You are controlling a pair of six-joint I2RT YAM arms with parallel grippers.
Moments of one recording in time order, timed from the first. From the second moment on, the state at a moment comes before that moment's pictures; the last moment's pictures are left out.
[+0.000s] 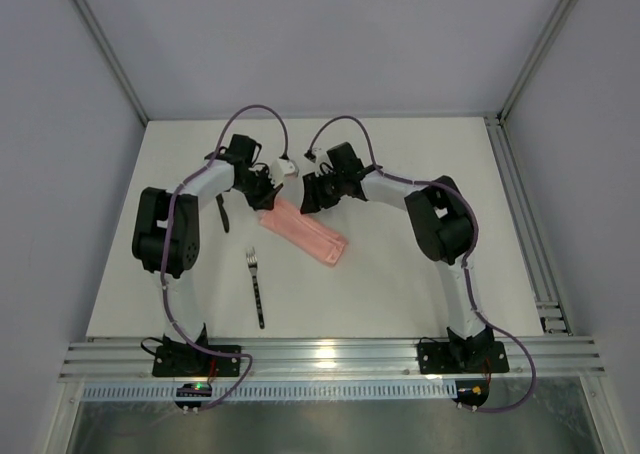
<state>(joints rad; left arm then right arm) -0.24 1.97 1.41 -0.63 0.49 0.81 0.56 2.18 1.55 -0.18 -0.47 0.14</state>
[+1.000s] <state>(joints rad) -0.24 2.09 1.56 -0.66 0.43 0.62 0.59 2.26 1.55 -0.09 -0.60 0.26</state>
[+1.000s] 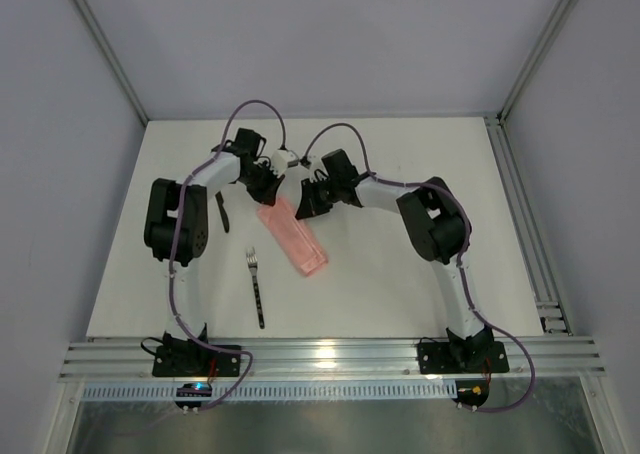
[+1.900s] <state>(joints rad) -0.28 2.10 1.58 -0.65 0.37 0.60 0.61 2.00 1.17 0.09 -0.51 0.38</state>
